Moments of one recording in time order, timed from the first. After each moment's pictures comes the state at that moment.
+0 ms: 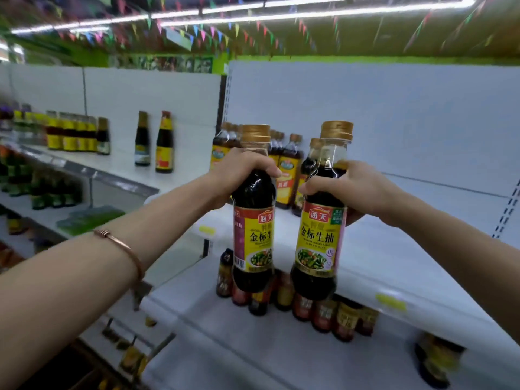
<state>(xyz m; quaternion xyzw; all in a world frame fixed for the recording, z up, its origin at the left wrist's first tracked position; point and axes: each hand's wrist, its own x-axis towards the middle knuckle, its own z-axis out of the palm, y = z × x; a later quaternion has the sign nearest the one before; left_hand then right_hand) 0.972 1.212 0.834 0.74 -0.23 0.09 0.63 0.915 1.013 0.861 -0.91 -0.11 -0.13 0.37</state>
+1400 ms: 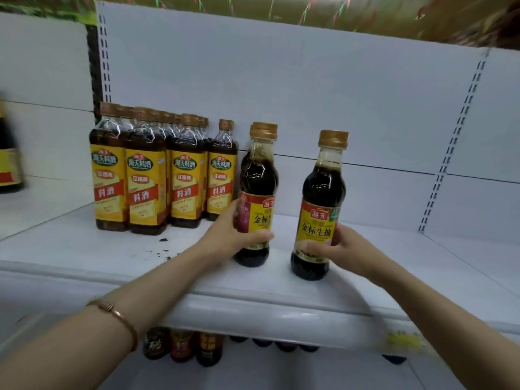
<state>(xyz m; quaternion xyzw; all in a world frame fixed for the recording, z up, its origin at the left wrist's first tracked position) 1.159 1.133 0.739 0.74 -0.32 -0.06 0.58 1.040 0.932 0.759 -0.90 0.08 -0.13 0.42</state>
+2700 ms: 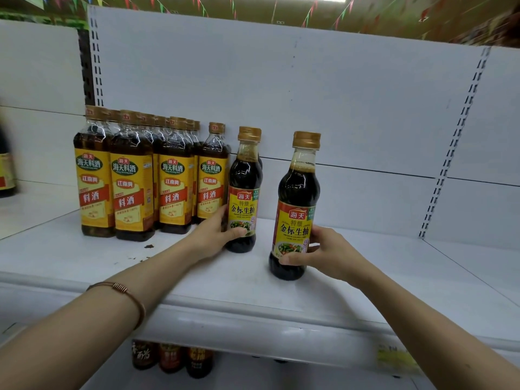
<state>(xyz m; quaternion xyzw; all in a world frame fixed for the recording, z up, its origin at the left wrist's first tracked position) 1.222 1.114 0.725 0.79 -0.34 -0.04 0.52 1.068 0.916 0.752 -0.91 0.04 -0.12 0.40</state>
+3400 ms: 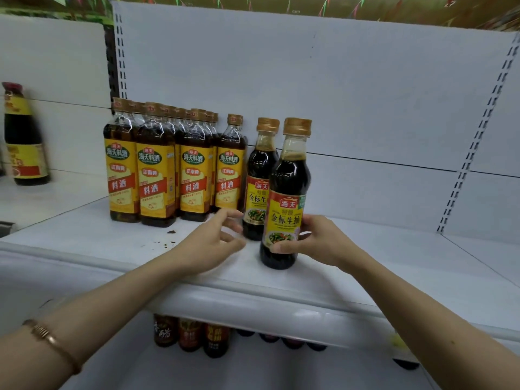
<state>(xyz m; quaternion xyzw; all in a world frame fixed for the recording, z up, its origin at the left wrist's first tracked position) 1.148 1.169 0.730 0.83 -0.33 0.00 0.46 1.079 0.952 0.754 -0.91 0.00 -0.11 0.40</state>
